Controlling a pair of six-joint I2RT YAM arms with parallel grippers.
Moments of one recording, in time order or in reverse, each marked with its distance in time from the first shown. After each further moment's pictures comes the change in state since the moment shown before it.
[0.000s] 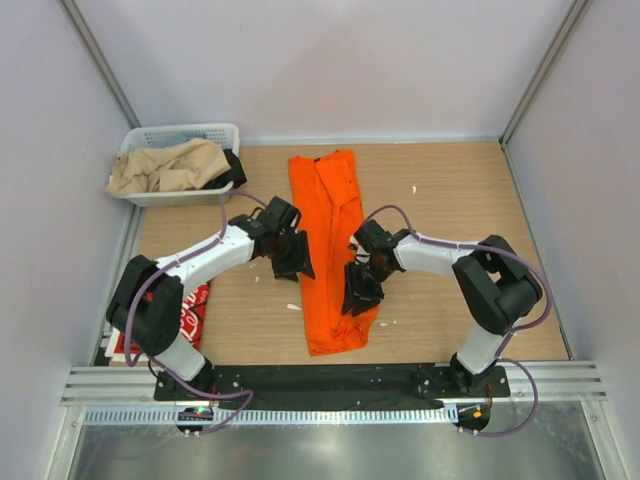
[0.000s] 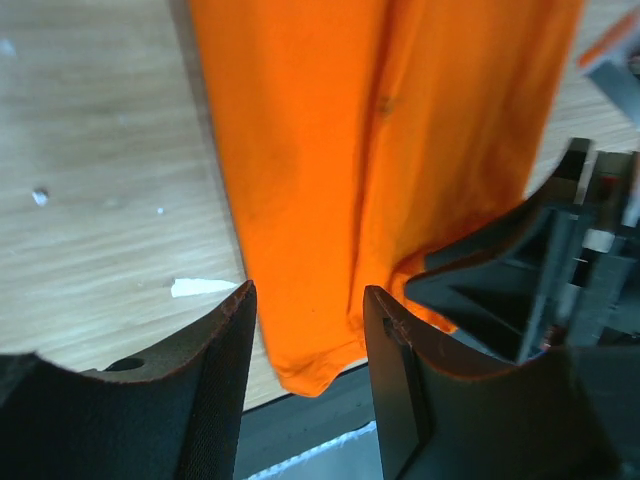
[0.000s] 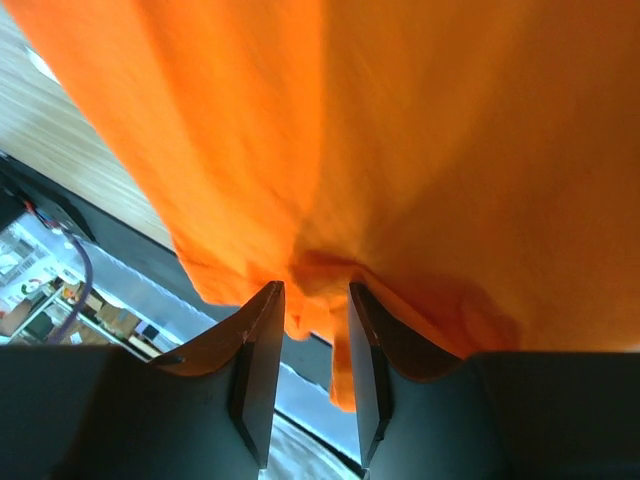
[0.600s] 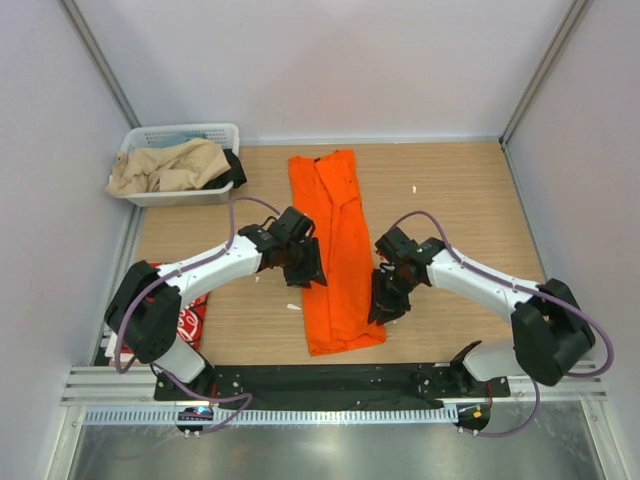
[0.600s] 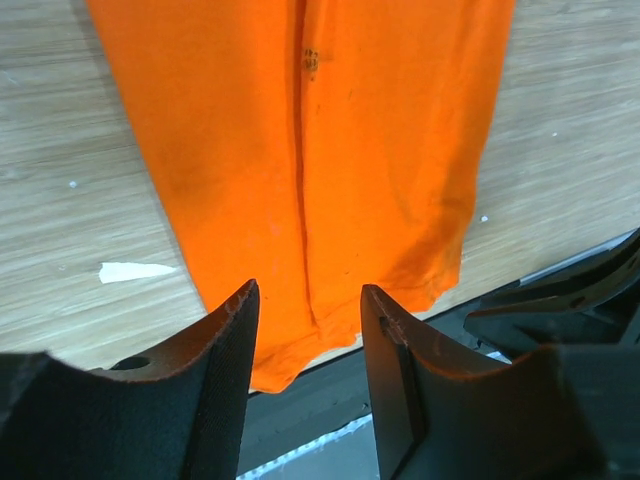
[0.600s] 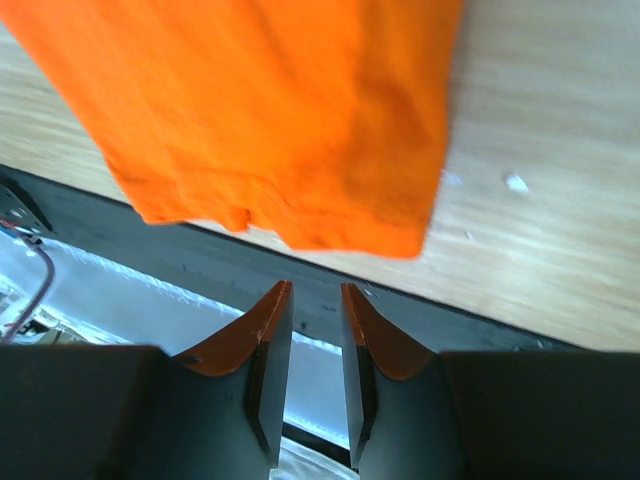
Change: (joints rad) left arm -0.123 -0.050 -0.043 0.045 -0.051 -0.103; right arm 0.000 -0.407 -0.160 -0.264 0.164 0.084
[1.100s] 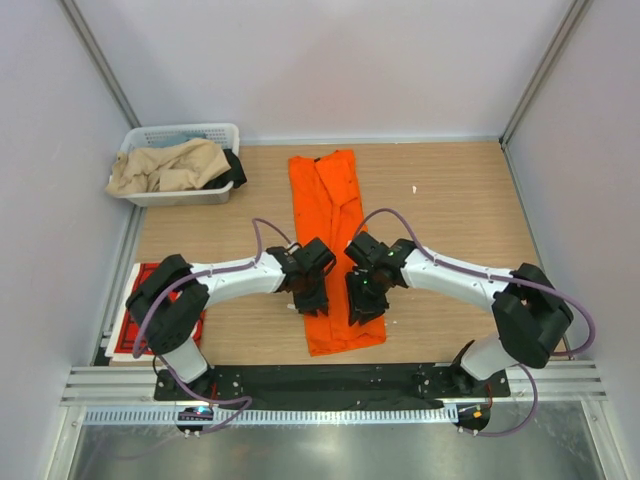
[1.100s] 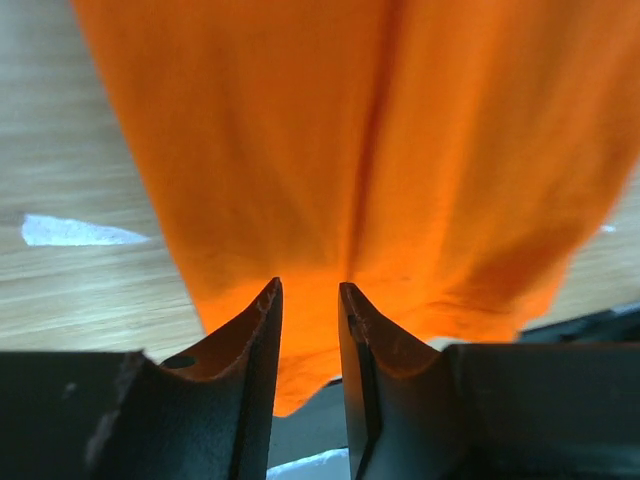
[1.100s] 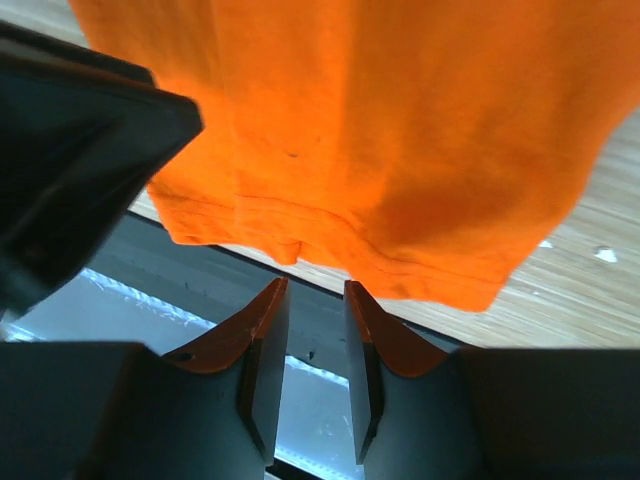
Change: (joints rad) left arm -0.161 0.112 -0.051 0.013 -0.105 -0.176; right arm 0.161 0.172 0.154 0.053 0.088 -0.005
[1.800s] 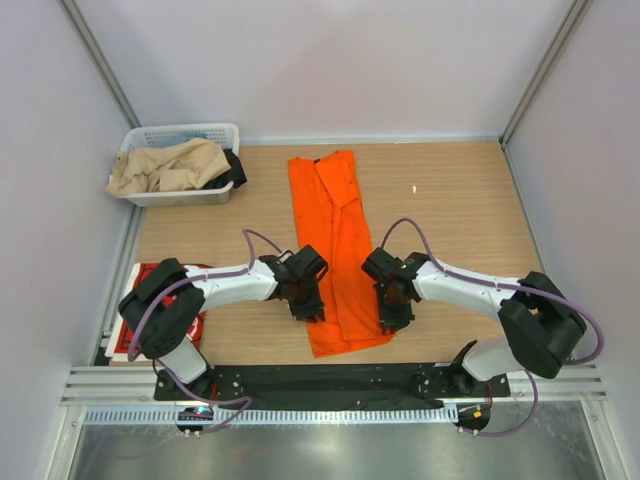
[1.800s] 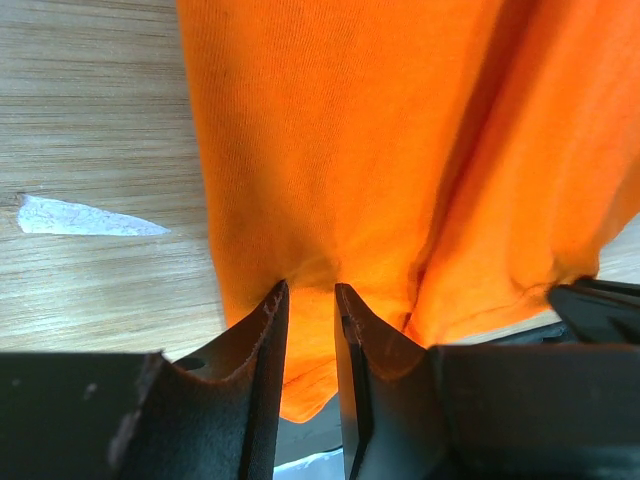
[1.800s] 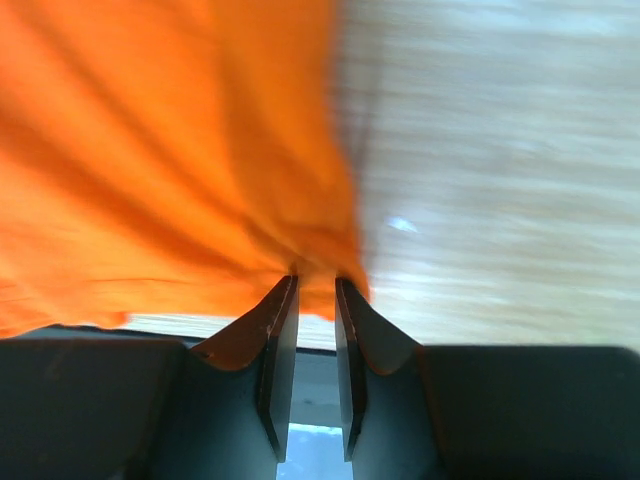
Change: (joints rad) left arm -0.011 -0.028 -0.146 0.105 0.031 -0.107; right arm -0.011 -0.038 -0.173 -0.010 0.215 0.050
